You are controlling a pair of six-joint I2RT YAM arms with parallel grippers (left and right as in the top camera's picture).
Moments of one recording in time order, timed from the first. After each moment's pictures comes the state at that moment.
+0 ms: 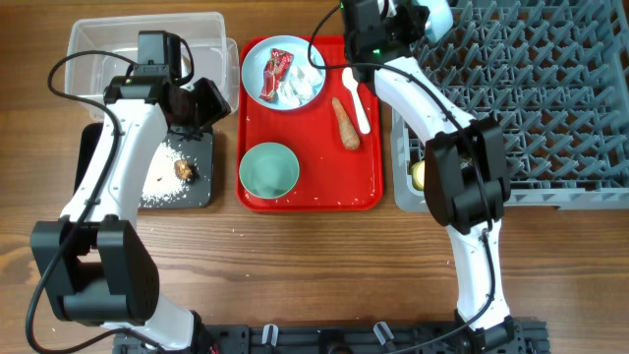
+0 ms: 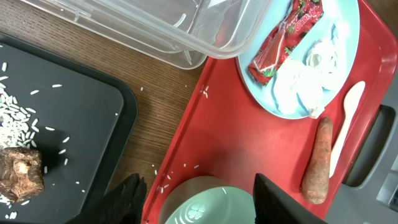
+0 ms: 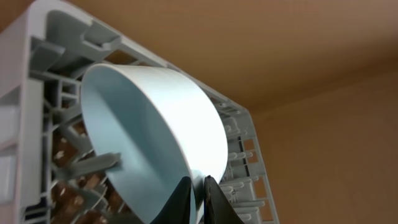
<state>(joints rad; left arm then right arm) -0.02 1.75 1.40 -0.82 0.21 -0.55 0.38 2.36 1.93 -0.19 1.12 -0.50</state>
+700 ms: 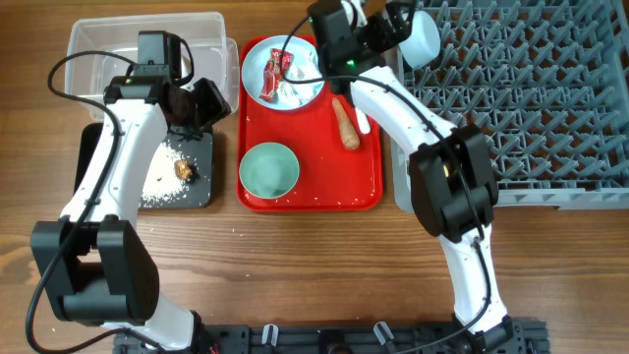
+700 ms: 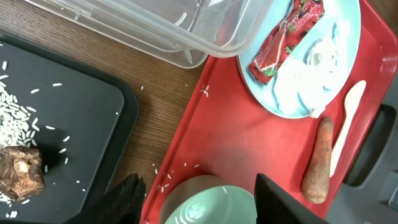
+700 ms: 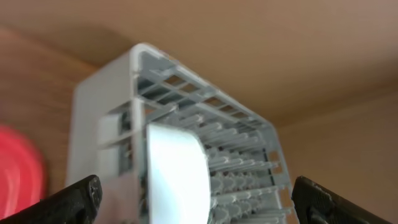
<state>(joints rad) -0.02 1.75 1.40 -0.83 0.21 -0.55 0.50 2.32 1.93 -0.30 1.06 -0.36</state>
